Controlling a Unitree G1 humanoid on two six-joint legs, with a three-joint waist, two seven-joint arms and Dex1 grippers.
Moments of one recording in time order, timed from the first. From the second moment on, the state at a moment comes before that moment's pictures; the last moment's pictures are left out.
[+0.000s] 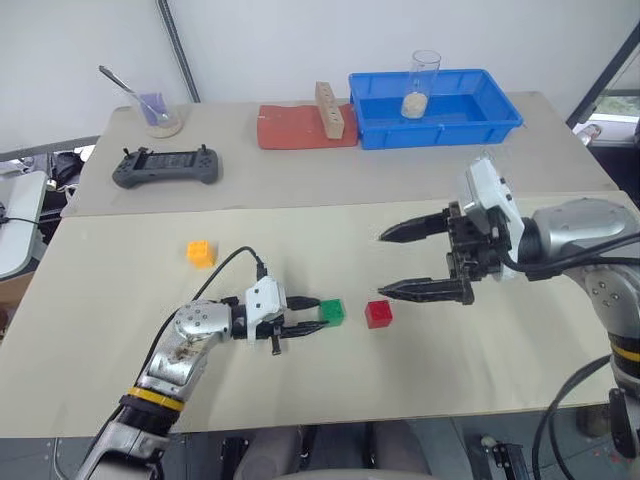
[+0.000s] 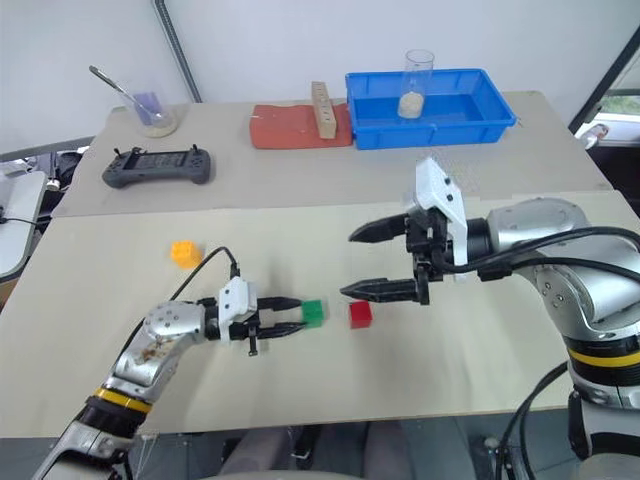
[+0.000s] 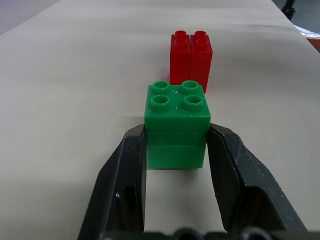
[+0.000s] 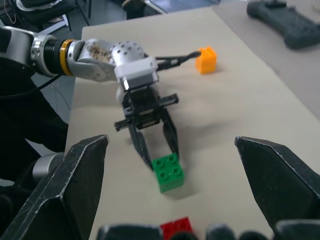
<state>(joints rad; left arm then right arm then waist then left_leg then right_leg) -0.27 0.47 -0.25 0.10 -0.26 -0.05 -1.13 -0.58 -0.92 0.03 -0.42 0.73 0.83 1.14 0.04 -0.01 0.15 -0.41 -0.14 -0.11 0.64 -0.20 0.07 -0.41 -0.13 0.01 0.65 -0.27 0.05</state>
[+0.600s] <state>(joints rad) -0.32 0.44 -0.28 0.17 -0.25 -0.08 -1.22 -0.56 -0.94 0.01 -0.45 0.73 0.82 1.15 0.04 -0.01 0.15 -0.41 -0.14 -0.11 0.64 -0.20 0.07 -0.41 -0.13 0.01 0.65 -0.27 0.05</state>
